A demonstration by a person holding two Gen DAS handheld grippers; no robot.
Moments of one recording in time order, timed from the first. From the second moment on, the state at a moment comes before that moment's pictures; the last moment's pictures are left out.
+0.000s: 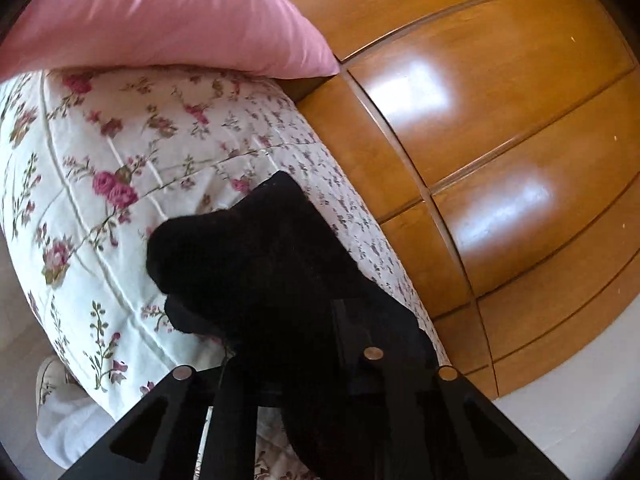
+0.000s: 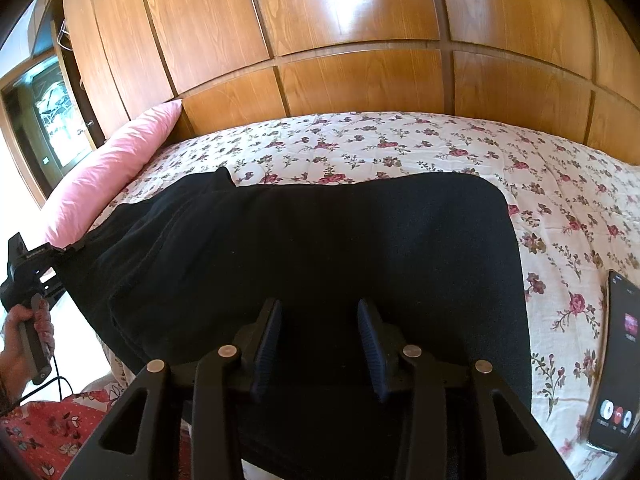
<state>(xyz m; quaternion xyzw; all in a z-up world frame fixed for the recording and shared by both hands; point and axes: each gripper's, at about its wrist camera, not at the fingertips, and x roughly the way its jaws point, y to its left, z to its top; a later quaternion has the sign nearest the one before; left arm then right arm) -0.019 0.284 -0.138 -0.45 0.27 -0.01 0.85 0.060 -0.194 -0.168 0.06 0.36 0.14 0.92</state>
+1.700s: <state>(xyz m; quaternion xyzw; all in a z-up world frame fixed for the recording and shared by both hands) 0.014 -0.152 -0.086 0.11 0.34 -0.45 0.82 0.028 -0.356 -0.116 0.27 0.31 0.05 0.91</state>
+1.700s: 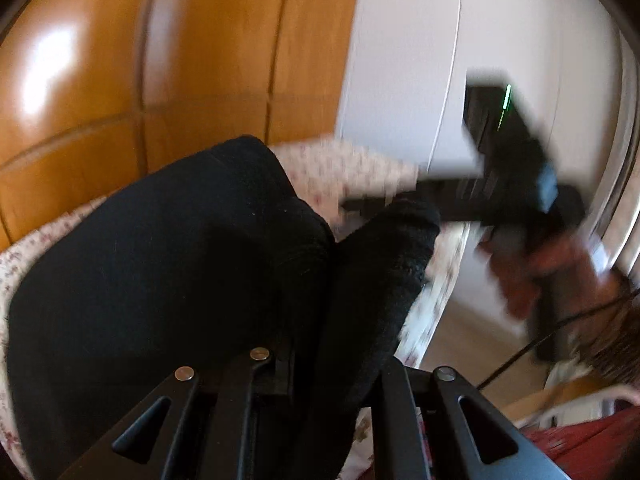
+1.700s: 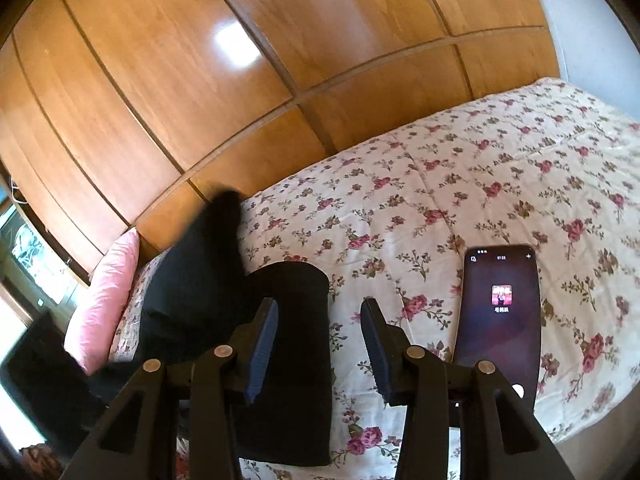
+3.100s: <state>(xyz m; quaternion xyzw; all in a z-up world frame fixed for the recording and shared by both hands) 0.053 -0.026 -0.087 -0.08 0.37 -0.33 0.86 0.111 -0.244 -0.134 -0.02 0.39 0.03 0.92</state>
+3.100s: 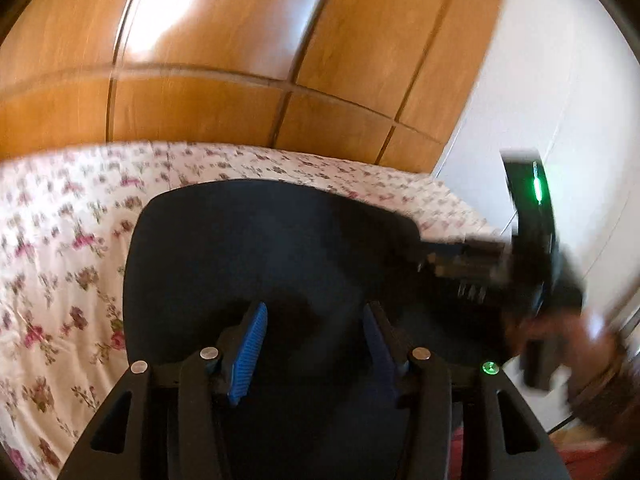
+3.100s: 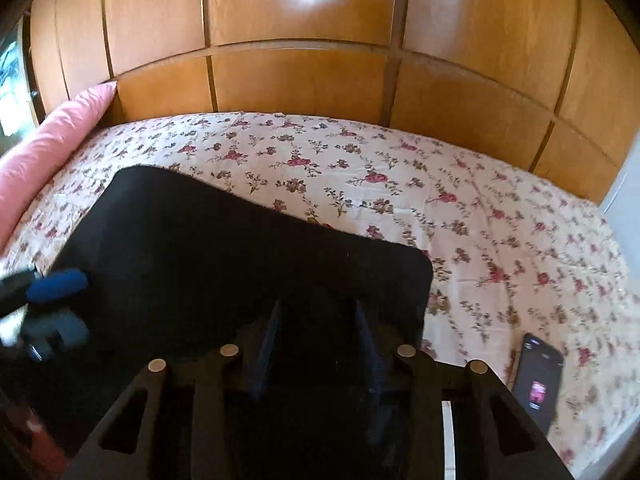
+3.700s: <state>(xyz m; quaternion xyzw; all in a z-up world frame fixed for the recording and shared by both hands) 0.131 -0.027 -0.102 -0.05 0.43 -0.27 0.86 0.052 -0.298 -0.151 0.09 0.43 0.01 0.90</state>
